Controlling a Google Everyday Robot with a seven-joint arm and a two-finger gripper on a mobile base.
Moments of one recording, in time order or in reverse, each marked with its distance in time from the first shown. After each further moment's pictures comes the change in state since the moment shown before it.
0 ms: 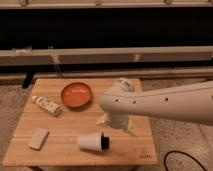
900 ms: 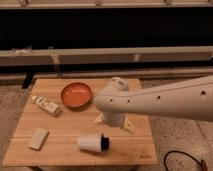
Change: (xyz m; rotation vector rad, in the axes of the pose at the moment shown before) arm 0.007 -0.020 0.002 -0.006 0.025 -0.048
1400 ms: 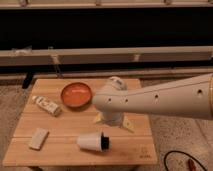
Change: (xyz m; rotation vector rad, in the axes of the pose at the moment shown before) arm 0.005 -0.005 0.000 -0.005 0.011 -0.015
